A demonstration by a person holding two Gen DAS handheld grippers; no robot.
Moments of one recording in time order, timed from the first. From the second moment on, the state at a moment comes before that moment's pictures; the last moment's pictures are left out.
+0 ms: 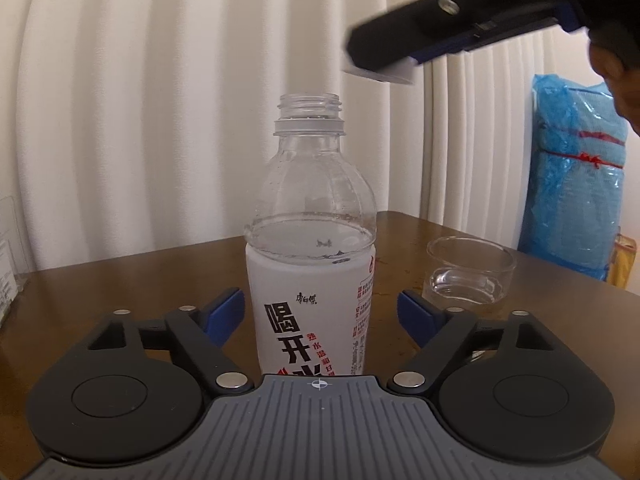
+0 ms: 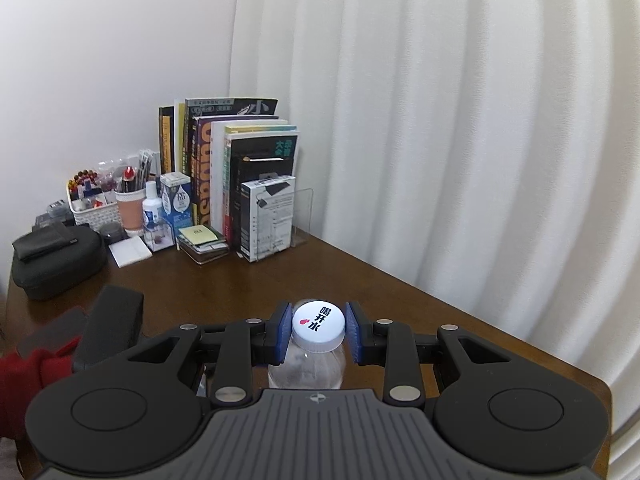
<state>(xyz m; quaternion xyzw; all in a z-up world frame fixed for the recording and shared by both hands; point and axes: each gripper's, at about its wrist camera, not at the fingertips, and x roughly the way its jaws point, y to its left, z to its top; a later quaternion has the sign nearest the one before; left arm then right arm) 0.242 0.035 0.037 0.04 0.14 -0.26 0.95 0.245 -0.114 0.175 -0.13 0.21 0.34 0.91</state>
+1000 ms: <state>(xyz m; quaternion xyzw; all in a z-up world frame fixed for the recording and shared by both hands) 0.243 0.043 0.040 0.04 0.13 -0.26 0.95 0.272 -0.105 0.169 -0.12 0.24 0.36 0.90</state>
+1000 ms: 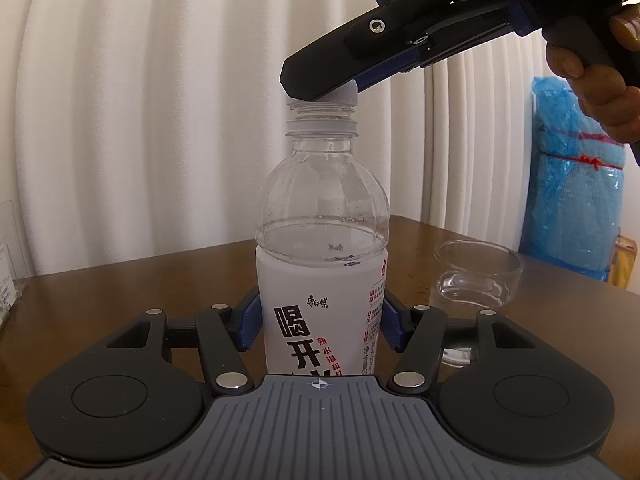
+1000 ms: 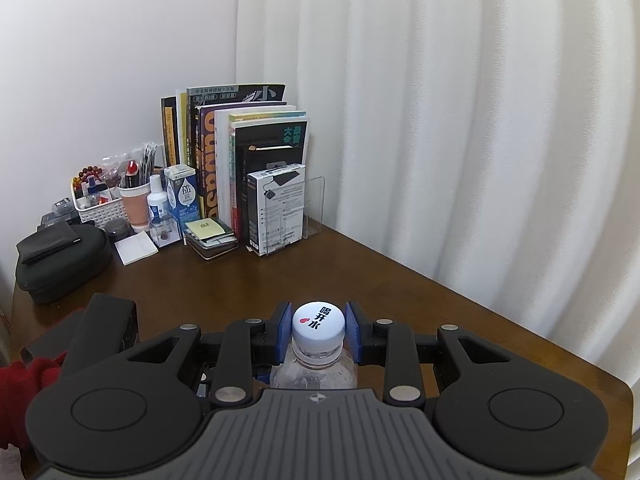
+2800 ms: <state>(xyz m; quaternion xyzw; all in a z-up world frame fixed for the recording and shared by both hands) 0.243 0.039 0.039 0.05 0.14 -0.26 0.95 0.263 -0.111 0.160 -0.12 0.20 0.35 0.91</state>
